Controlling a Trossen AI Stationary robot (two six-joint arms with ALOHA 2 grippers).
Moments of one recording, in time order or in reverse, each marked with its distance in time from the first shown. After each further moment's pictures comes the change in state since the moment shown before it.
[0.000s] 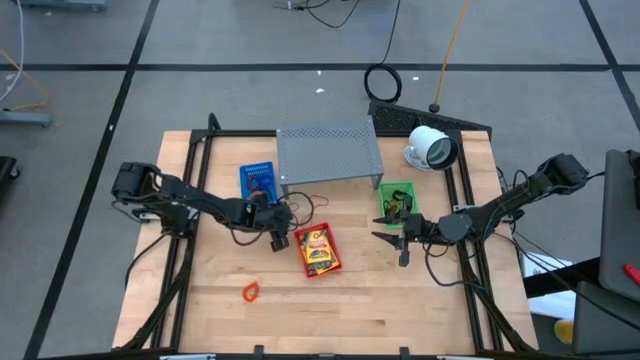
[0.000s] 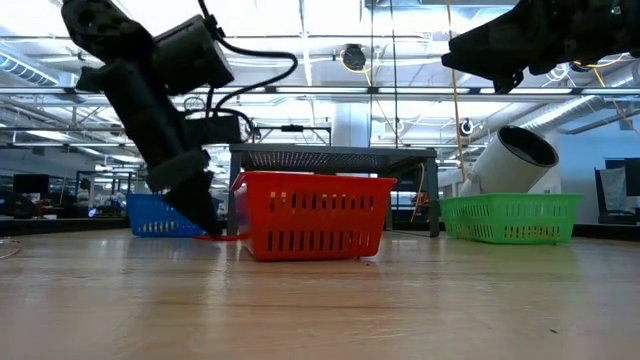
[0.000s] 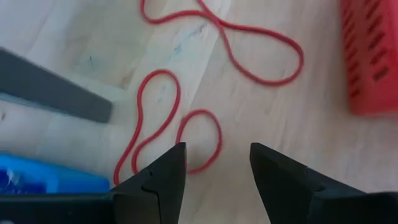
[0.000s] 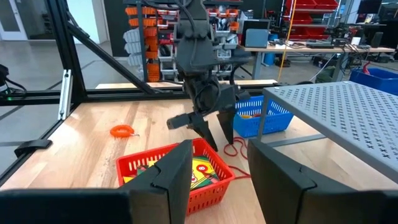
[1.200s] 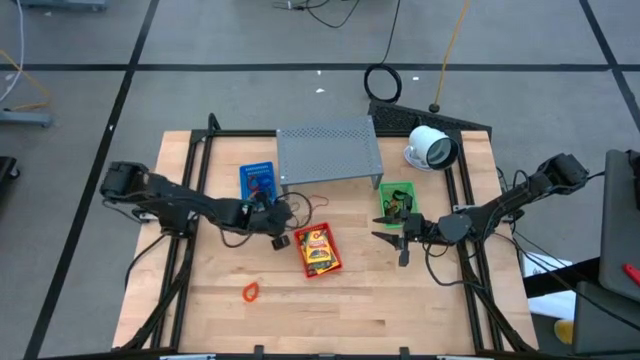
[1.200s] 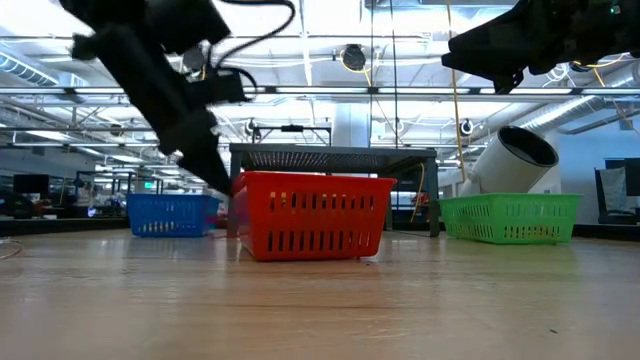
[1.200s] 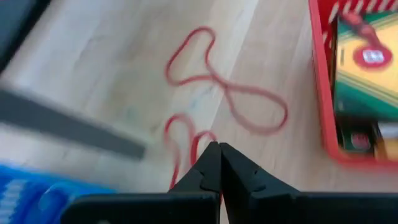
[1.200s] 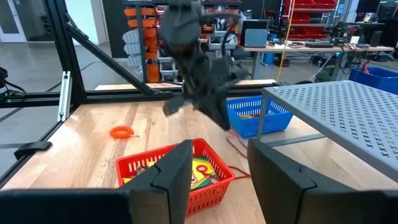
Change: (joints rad) left arm -0.054 -0.081 0.062 -0.058 -0.140 0.027; right arm 0.000 0.000 0.000 0.002 0.004 0.008
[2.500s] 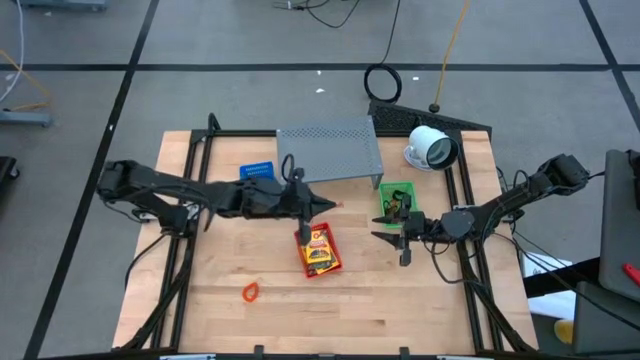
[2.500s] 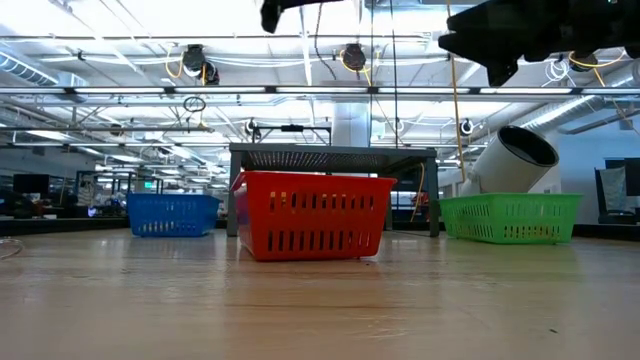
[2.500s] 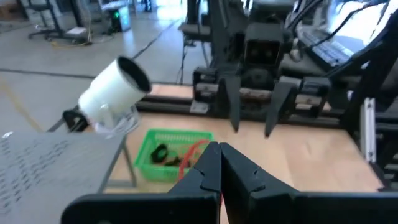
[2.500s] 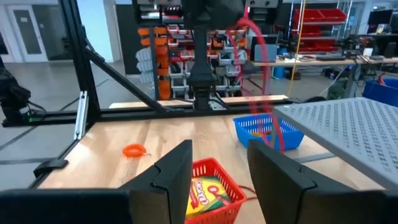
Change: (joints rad) left arm 0.019 -0.054 0.375 0.319 0.245 0.216; right arm -0.020 0.000 0.000 0.084 -0.064 -0.012
